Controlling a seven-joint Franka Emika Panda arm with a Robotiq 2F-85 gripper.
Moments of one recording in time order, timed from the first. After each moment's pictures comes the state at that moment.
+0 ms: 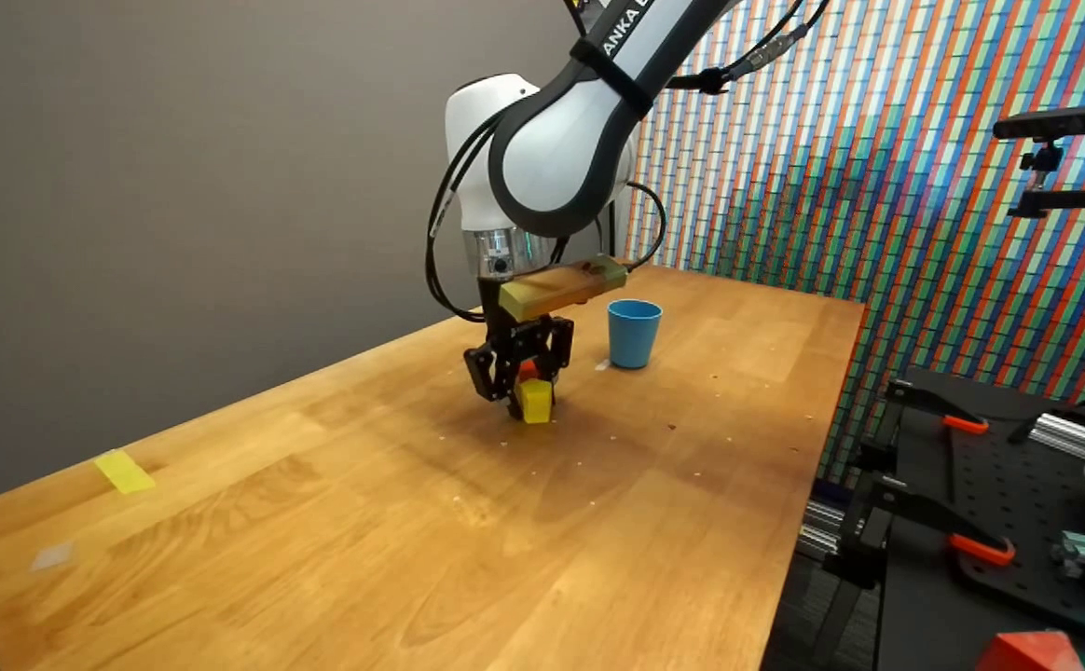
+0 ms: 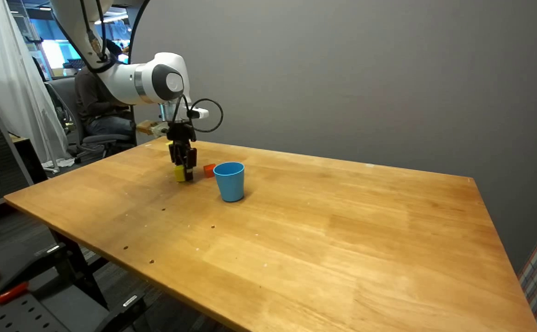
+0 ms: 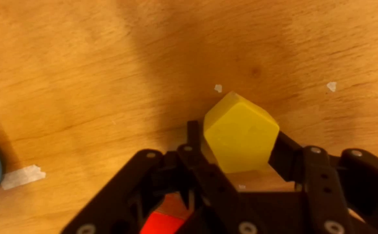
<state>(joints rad) 0.34 0.69 0.00 -1.83 -0.04 2.38 0.61</state>
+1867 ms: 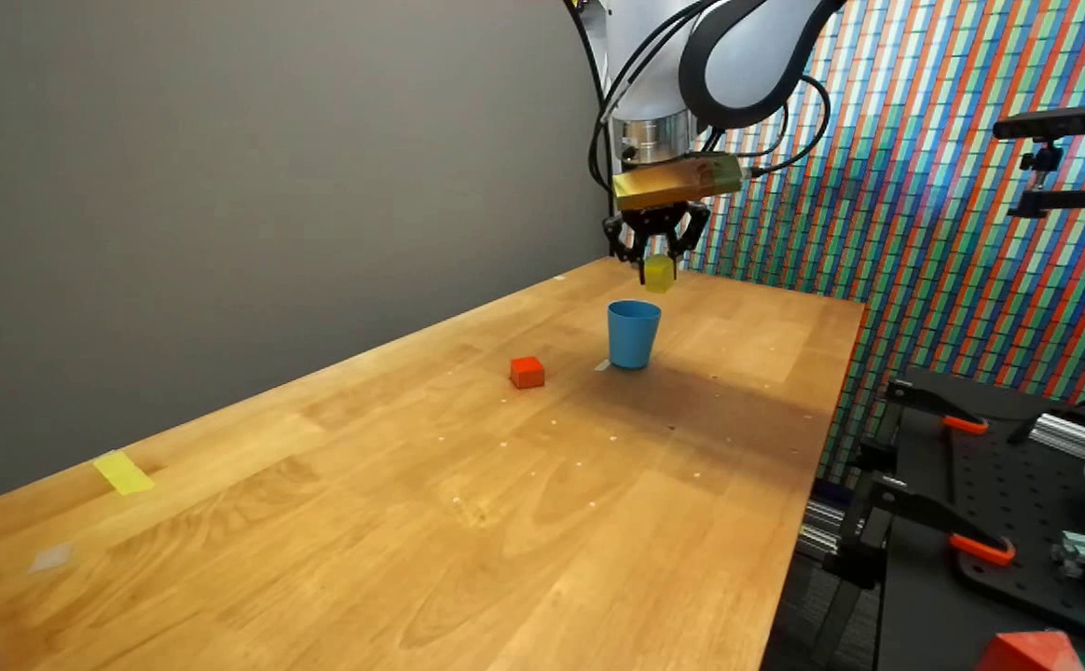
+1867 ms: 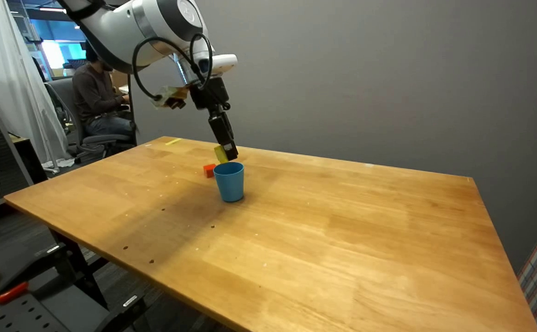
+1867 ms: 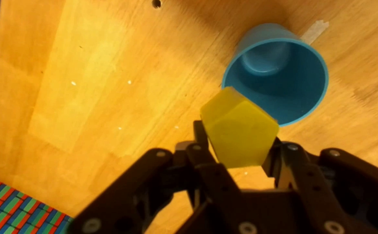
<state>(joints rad) 0.19 0.24 -0.15 -2.25 -0.46 2.43 1.29</state>
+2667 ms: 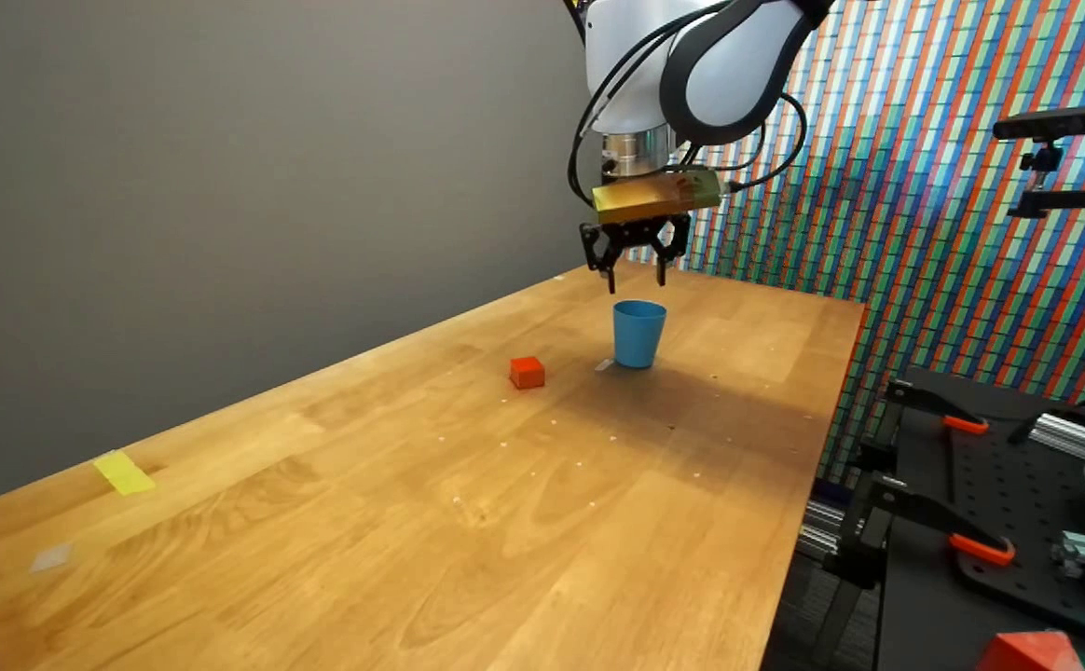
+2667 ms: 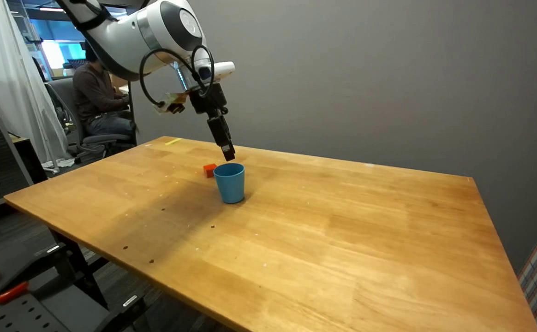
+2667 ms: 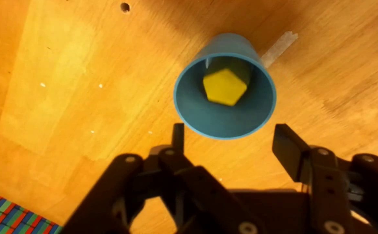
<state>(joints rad) 0.19 0.30 -0.12 -2.20 -0.46 2.46 1.29</state>
